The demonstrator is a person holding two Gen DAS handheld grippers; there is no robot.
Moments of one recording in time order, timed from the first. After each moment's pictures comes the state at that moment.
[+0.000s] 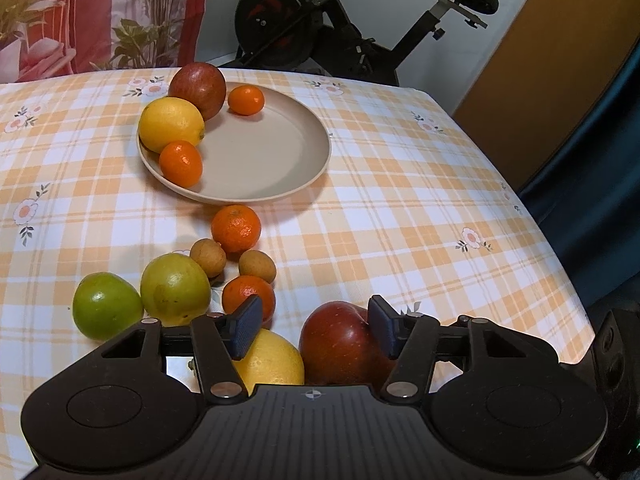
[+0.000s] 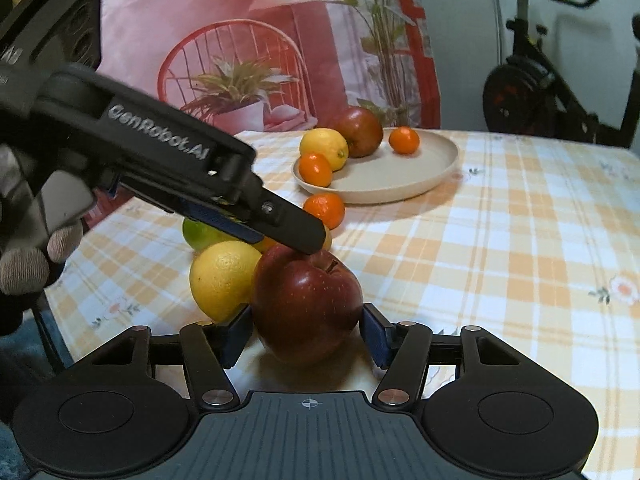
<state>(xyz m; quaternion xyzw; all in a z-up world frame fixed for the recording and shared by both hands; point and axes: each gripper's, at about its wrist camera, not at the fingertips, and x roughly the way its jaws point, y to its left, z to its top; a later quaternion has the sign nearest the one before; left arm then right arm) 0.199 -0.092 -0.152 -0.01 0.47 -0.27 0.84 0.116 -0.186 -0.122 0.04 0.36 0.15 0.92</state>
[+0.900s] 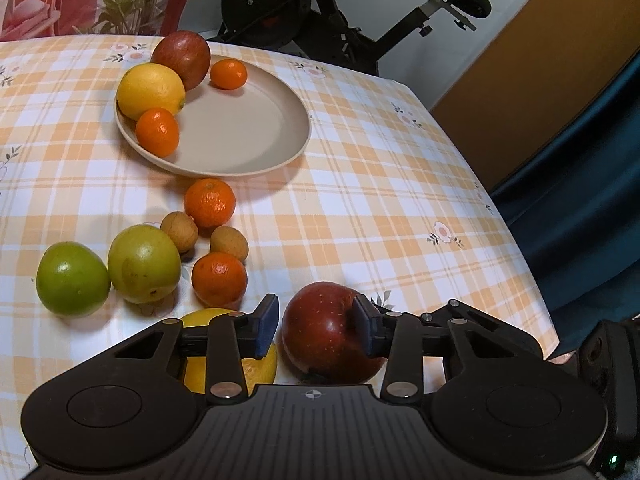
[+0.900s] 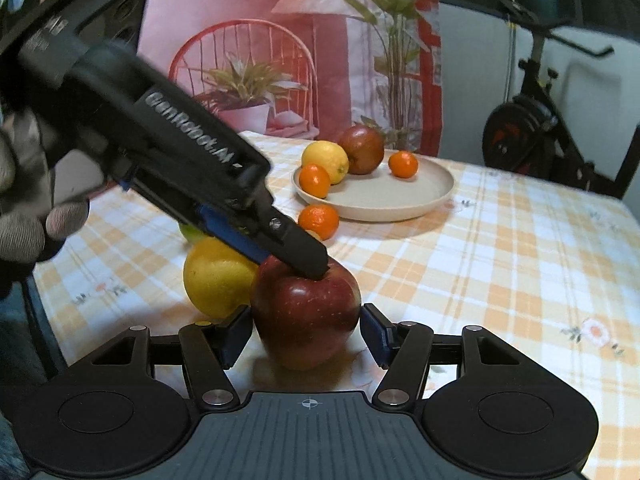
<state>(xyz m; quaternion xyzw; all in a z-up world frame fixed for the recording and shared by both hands) 0.201 -0.084 -0.165 -0.06 0.50 -0.31 0.81 0.107 -0.184 -0.115 -0.01 0.34 0.15 0.93</state>
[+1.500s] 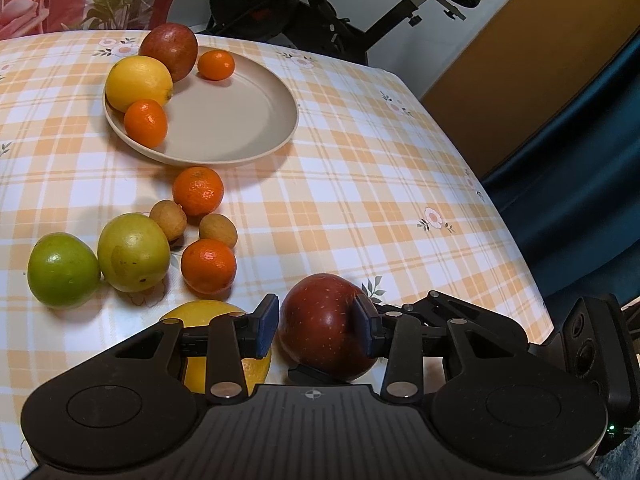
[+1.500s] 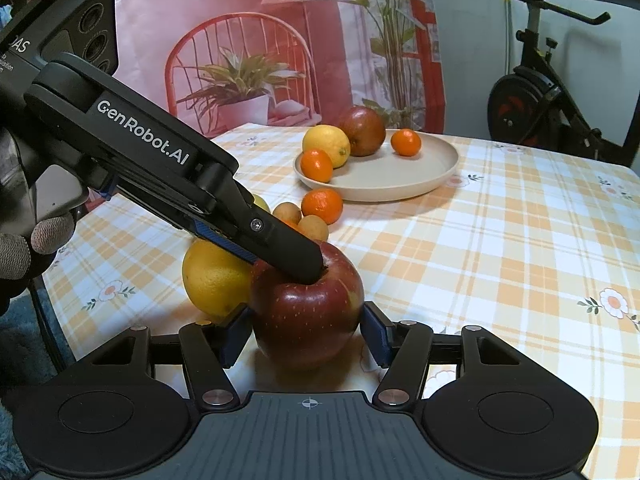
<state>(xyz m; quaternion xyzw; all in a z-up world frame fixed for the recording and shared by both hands) 0.196 -0.086 -0.166 -0.06 0.51 -0.32 0.80 0.112 -0.188 -0.122 0.02 0.36 0.16 0.92</state>
